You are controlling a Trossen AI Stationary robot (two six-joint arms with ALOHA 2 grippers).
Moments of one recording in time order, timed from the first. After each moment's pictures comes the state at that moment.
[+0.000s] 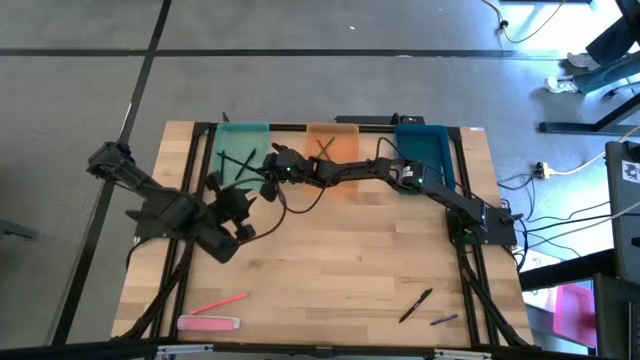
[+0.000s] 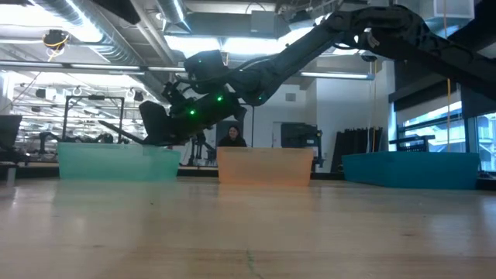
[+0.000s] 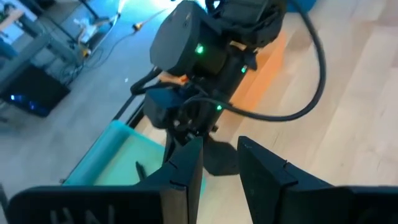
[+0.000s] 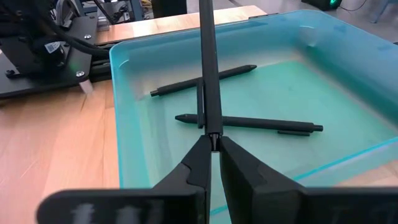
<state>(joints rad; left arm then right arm) -0.57 1.23 1.19 -1.31 -1.00 -0.94 -0.20 2.55 1.96 0.20 0.05 0.08</state>
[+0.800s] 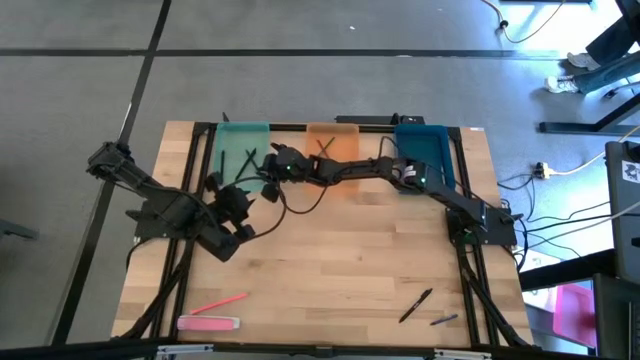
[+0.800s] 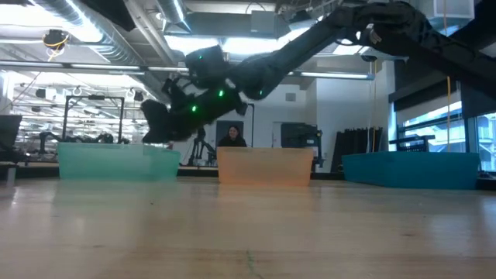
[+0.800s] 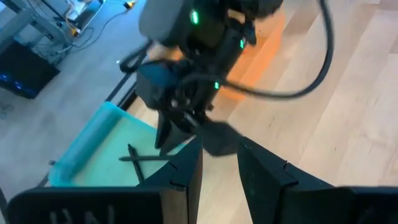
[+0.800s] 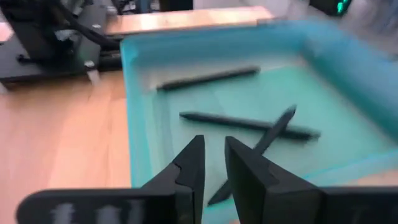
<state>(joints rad) -0.56 1.23 1.19 -1.33 -0.92 -0.98 -0.20 2.51 1.96 0.16 0.04 0.01</state>
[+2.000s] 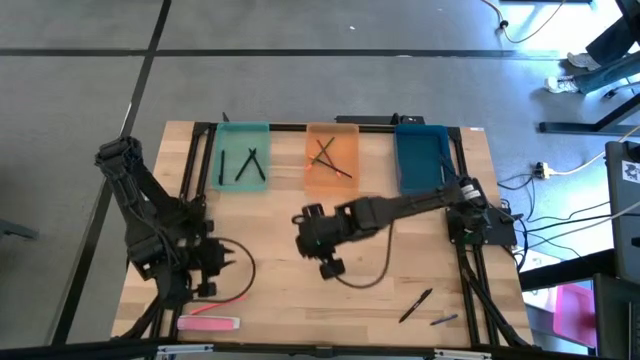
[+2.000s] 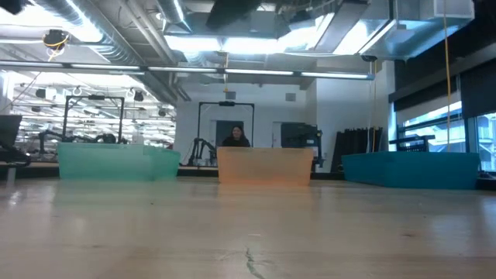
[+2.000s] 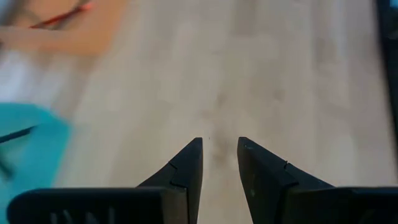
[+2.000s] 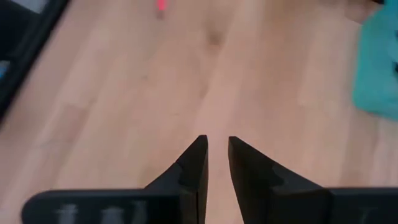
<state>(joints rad) -1.04 1.23 1.04 -1.15 -0.72 -1.13 0.25 2.04 1.96 -0.90 0.06 -0.14</state>
